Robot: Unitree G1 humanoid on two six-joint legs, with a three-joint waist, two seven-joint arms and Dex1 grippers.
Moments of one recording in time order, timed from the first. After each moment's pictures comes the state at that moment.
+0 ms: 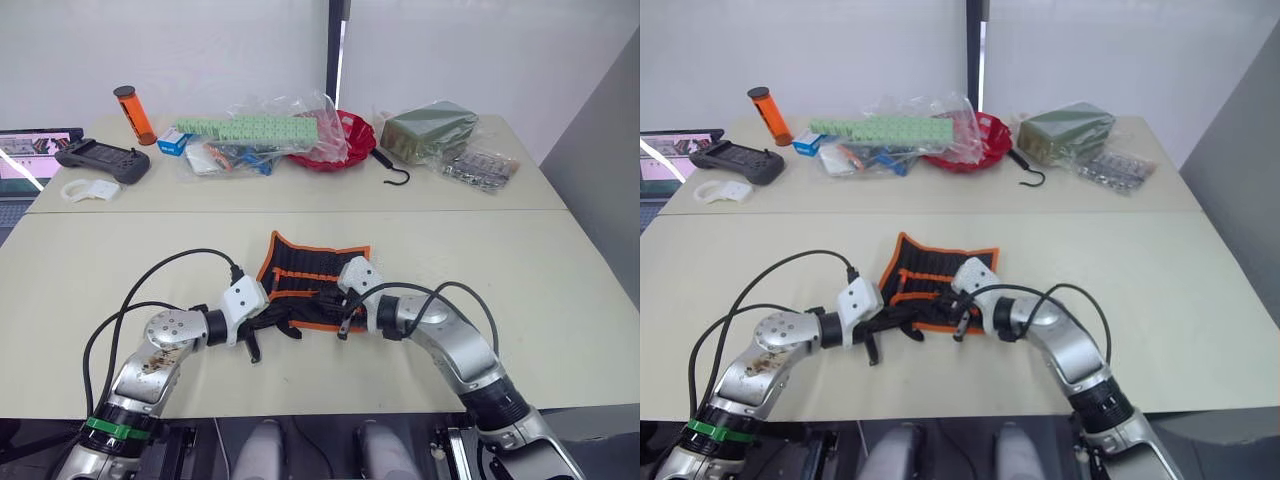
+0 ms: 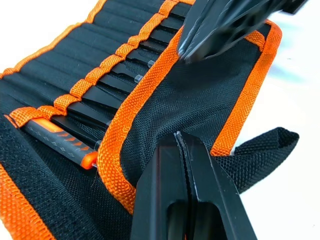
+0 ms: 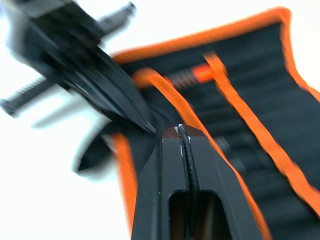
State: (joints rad) left arm -0.18 0.58 -0.13 -0.14 -0.18 0.31 -0.91; right arm -0.39 -0.34 0.36 -0.14 0.24 0.44 0.80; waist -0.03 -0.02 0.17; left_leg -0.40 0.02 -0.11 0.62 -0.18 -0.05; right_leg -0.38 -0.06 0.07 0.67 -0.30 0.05
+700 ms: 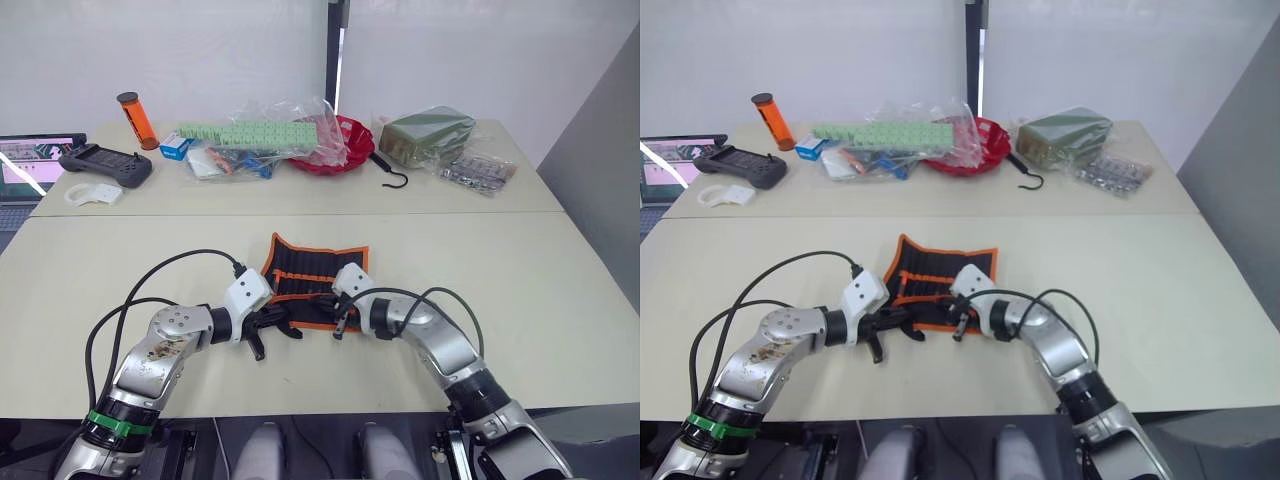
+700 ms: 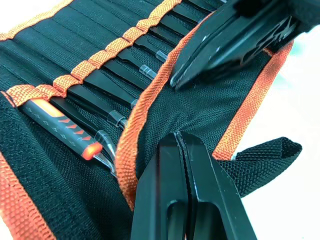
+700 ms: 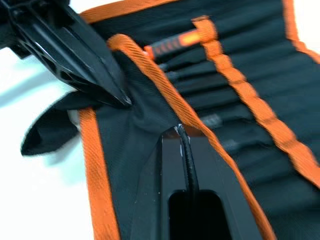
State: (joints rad) left arm -0.21 0.58 -0.14 -0.20 -0.22 0.54 -0.85; right arm -0.40 -0.33 0.34 0.08 0.13 0.32 0.75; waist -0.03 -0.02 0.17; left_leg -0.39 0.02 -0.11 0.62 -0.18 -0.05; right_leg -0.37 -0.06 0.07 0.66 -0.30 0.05
